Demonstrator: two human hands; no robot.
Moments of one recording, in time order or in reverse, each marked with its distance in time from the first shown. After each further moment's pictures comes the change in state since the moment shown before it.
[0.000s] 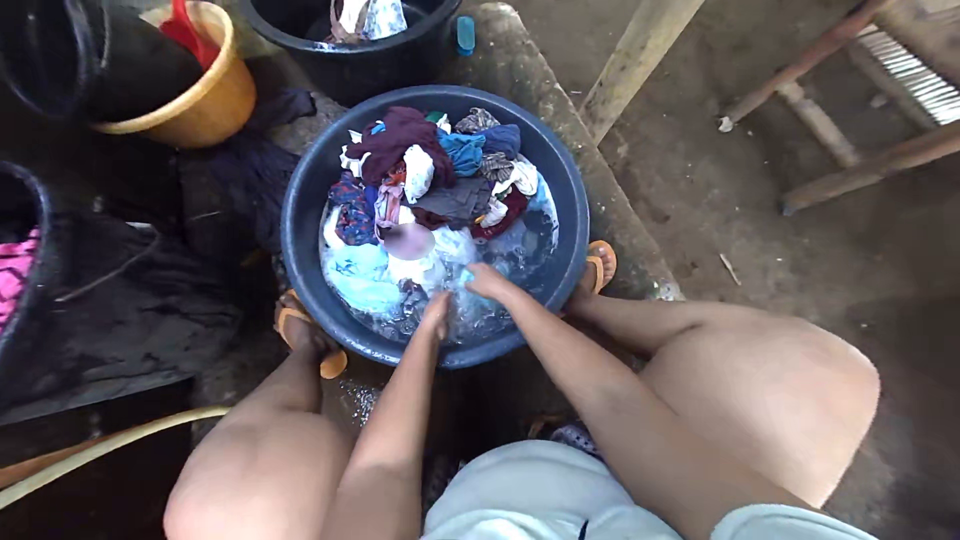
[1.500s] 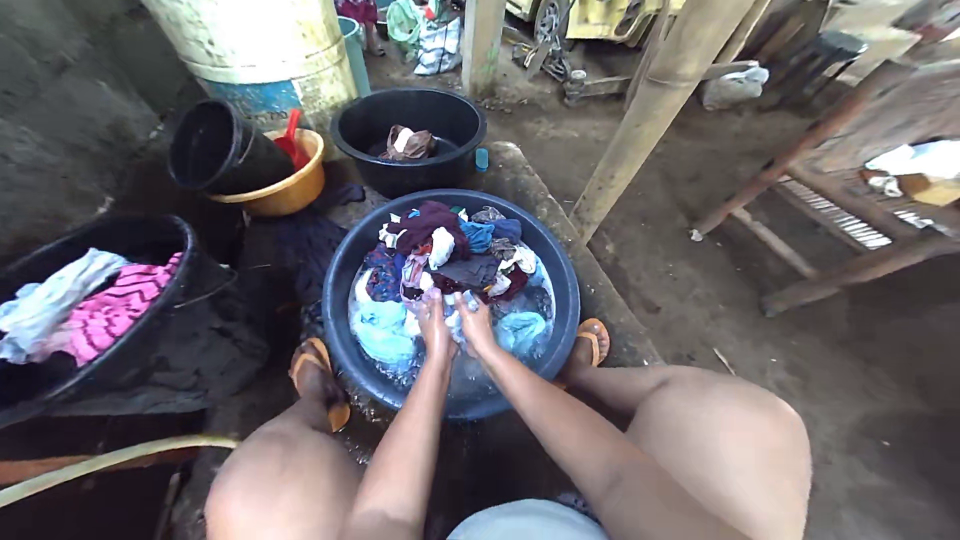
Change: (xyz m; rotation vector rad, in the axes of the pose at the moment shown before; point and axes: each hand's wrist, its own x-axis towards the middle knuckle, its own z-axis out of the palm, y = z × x) left_hand -0.071 0.081 0.009 -0.556 0.181 0.791; right_hand -0.071 -0.097 0.010 0.953 0.538 -0.251
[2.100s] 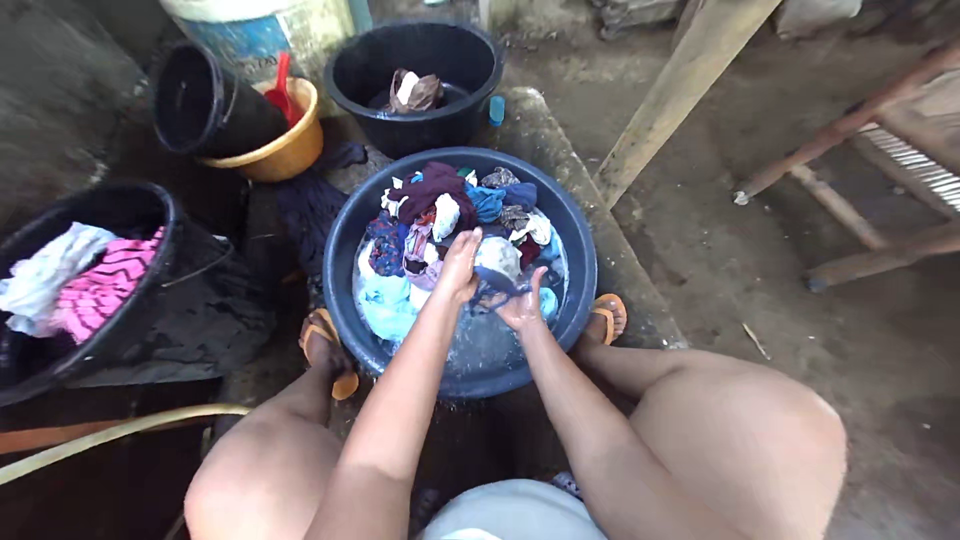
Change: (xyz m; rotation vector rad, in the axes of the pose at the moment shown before) left_hand 0.016 0.053 0.058 0.215 -0.465 -0.258; right_hand 0.061 0.059 -0.083 0.905 -0.220 0.245
